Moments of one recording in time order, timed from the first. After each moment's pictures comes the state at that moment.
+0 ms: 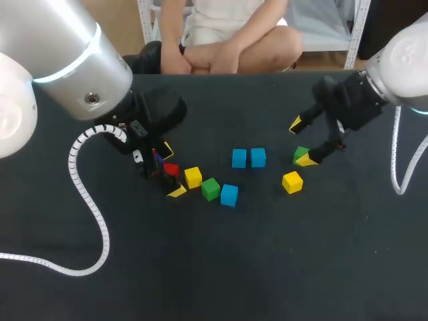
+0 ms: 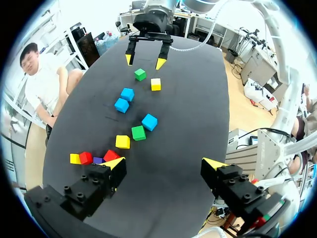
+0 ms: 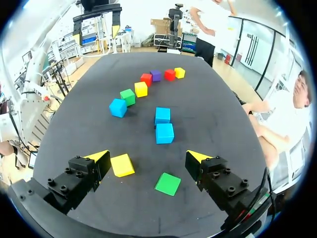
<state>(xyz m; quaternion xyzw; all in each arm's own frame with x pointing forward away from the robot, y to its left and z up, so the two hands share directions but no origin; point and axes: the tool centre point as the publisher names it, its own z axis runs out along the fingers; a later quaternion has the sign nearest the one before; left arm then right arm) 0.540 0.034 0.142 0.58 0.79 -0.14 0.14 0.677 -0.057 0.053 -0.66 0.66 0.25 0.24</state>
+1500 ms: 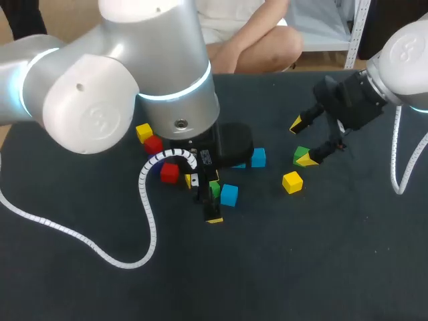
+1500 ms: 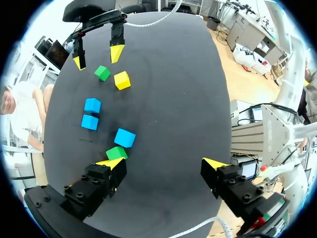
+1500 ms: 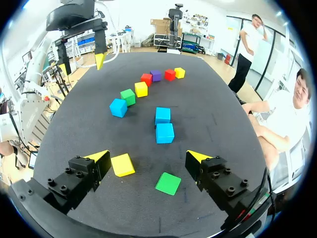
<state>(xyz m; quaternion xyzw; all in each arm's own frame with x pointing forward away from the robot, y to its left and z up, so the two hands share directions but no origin) 0.528 -0.031 0.089 0.68 0.73 -0.08 0.06 0.676 -0.057 0.053 -0.66 0.66 0.25 0.24</state>
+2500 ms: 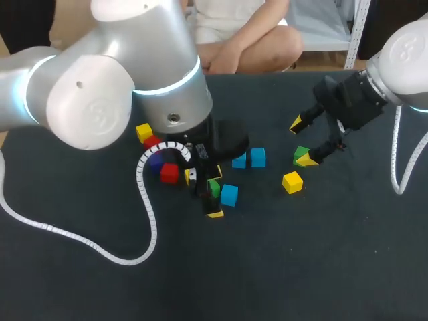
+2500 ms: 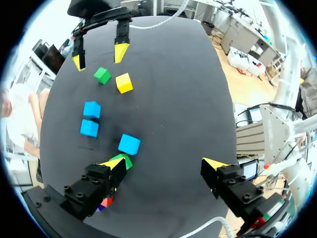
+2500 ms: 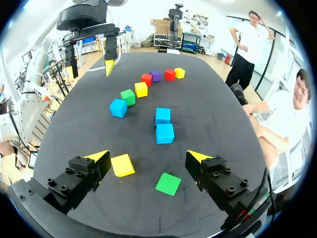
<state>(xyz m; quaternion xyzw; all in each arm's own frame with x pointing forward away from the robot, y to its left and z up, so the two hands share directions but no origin) 0.542 -0.036 0.077 0.70 0.70 -0.10 0.06 0.676 -0.057 0.053 -0.66 0.66 0.25 0.24</state>
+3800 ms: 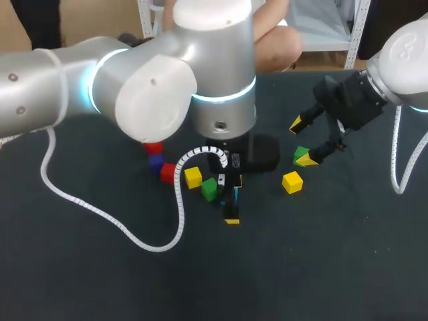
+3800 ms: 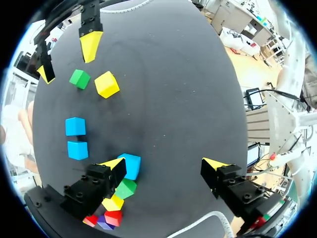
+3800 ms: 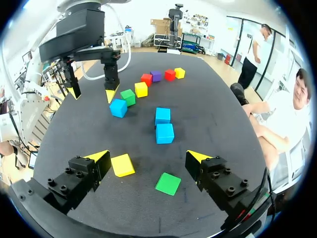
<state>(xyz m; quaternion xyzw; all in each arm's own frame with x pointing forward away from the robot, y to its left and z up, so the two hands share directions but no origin) 0.557 -0.067 0.039 0.74 0.67 -0.07 0.00 0.676 -0.057 0.053 -0.66 0.66 0.25 0.24</state>
